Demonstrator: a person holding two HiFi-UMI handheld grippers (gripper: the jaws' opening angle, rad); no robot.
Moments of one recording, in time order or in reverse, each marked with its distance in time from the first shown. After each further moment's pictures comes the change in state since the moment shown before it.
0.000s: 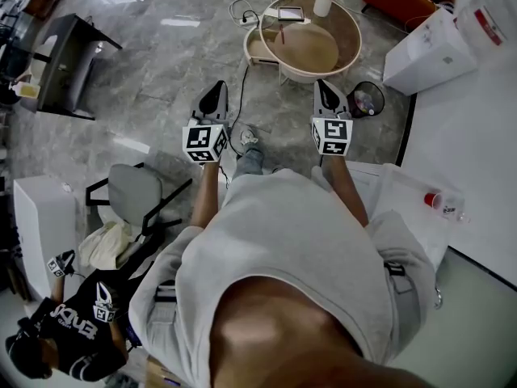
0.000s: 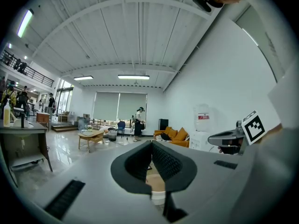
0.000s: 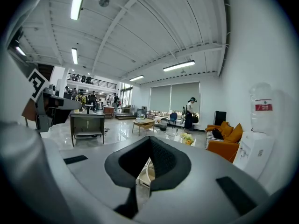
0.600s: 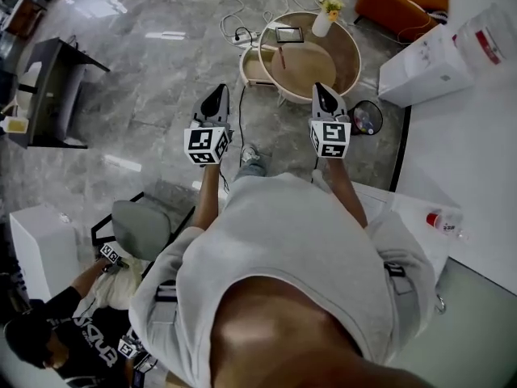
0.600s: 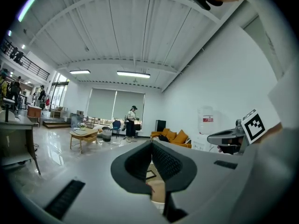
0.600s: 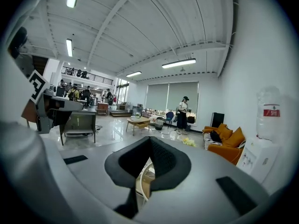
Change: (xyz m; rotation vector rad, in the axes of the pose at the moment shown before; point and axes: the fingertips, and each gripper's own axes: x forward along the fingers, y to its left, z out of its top) left arm 0.123 0.113 0.002 -0.033 -0.005 -0.076; right arm 0.148 0.008 0.034 -0.025 0.029 -0.063
